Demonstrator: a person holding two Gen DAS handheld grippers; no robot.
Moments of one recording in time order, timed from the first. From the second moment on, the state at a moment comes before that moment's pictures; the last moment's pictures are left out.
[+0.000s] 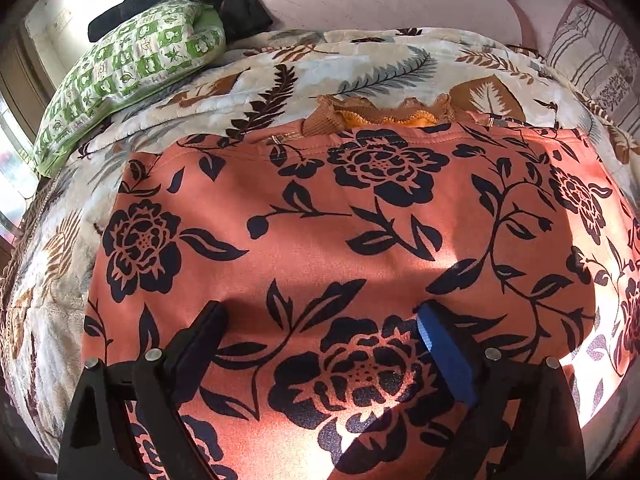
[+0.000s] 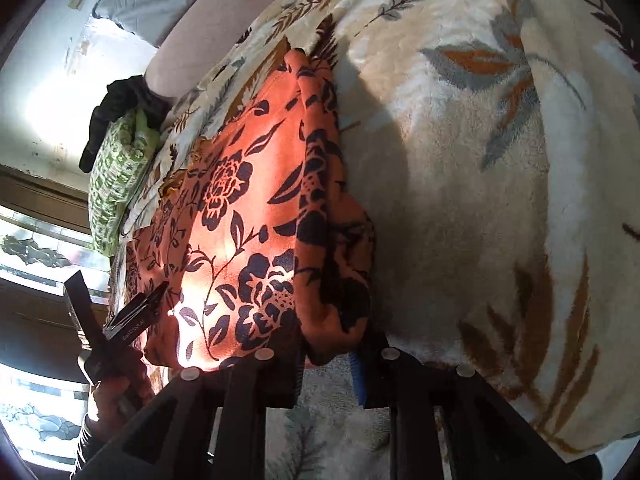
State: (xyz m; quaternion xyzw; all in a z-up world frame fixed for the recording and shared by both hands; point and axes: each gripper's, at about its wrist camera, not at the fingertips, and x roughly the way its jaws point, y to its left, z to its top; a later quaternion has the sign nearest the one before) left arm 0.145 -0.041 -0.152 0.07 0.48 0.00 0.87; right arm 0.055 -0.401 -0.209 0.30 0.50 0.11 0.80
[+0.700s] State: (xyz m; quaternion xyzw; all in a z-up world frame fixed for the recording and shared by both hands) left arm 0.138 -0.020 -0.136 0.03 0.47 -0.02 0.88; right arm 0.229 -0.401 -0.185 0.25 0.50 0.05 0.83
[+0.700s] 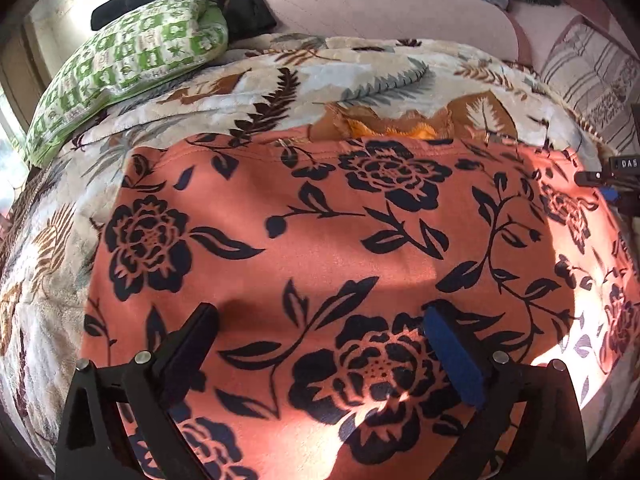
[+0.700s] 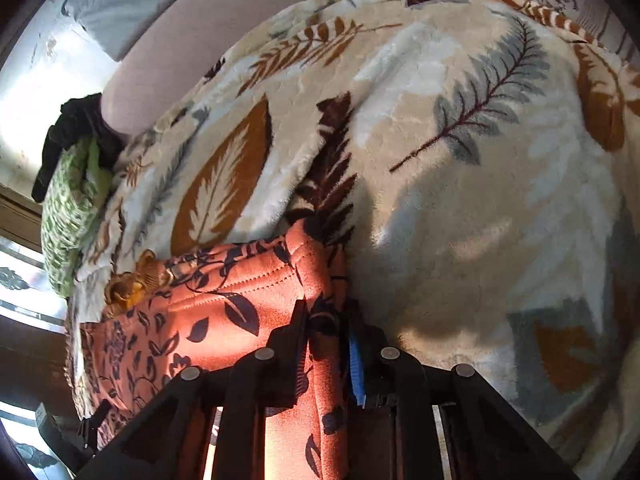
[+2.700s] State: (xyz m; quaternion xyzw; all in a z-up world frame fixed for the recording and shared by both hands) left arm 0.120 0.101 -0.098 -0.09 0.46 -0.10 0.88; right arm 0.217 -0.360 -0.166 0.33 0.49 0.17 0.79
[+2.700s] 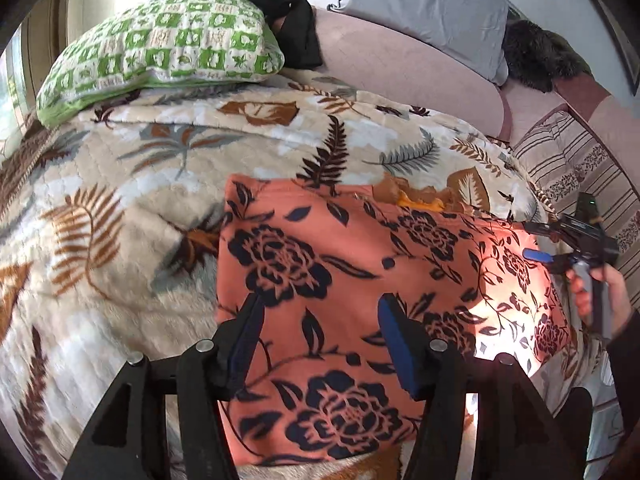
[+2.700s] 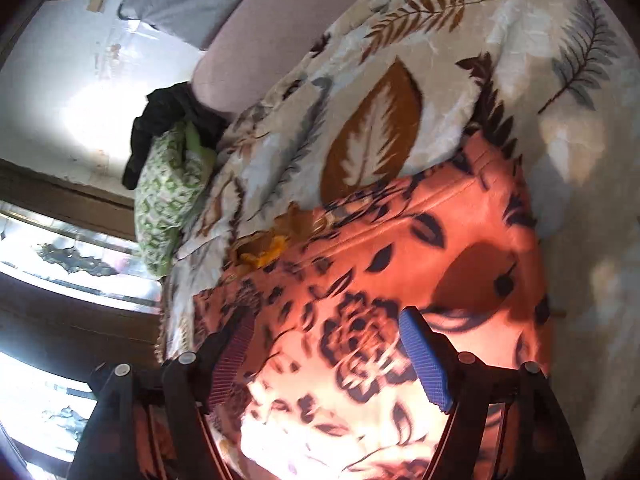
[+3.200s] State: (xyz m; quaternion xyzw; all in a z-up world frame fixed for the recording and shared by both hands) left arm 0.097 0.100 -0.152 -0.04 0.50 -0.01 0.86; right arm 0.109 -0.350 -0.163 0.36 0.46 0.19 0.79
